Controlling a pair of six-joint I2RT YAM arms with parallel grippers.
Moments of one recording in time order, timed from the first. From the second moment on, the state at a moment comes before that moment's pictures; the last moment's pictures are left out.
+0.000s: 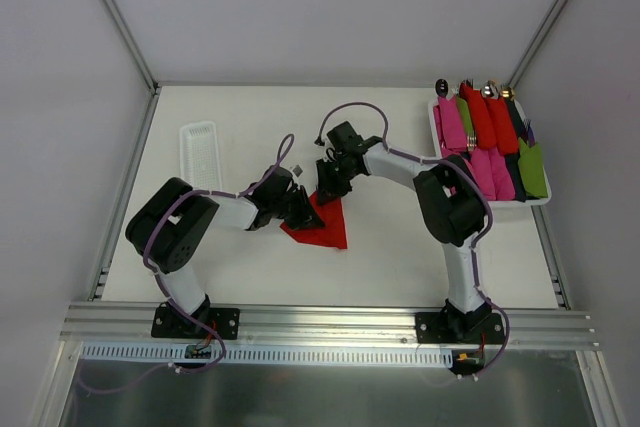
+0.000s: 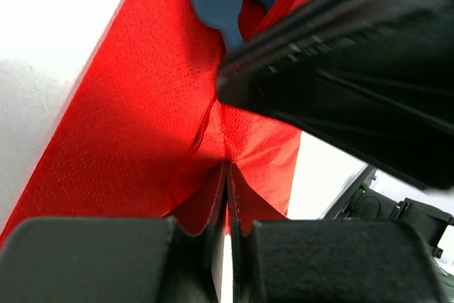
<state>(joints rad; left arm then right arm) -0.59 1.75 0.69 0.25 0.41 -0.91 0.64 2.09 1.49 -0.53 -0.42 0.37</state>
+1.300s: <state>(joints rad) -0.56 1.76 0.79 0.09 0.45 -0.71 0.49 2.00 1.18 -0.21 -0.88 0.54</state>
